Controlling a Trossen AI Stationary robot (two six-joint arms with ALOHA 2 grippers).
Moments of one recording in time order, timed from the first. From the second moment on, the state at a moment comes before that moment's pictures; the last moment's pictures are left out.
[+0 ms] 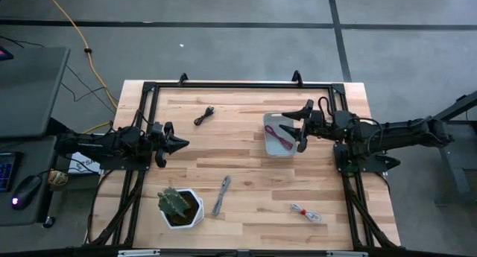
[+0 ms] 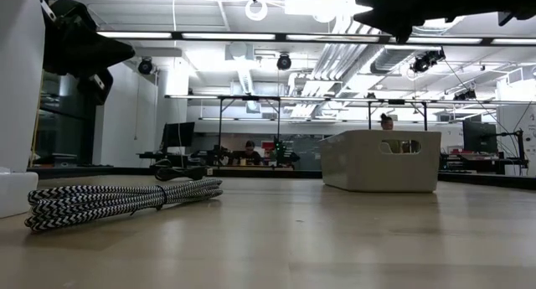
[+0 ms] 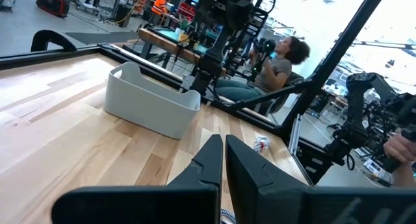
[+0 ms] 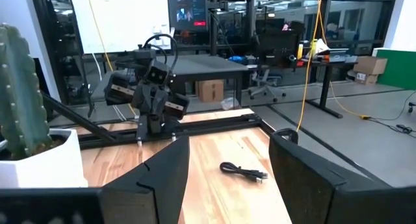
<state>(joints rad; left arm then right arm) 0.06 0.04 0.01 0.03 -0.09 -0.44 -0.05 0.79 0.45 0.38 0.19 0.00</state>
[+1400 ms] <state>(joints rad) 0.06 0.04 0.01 0.06 -0.26 -0.39 -0.05 0.79 0.45 0.40 0.19 0.04</state>
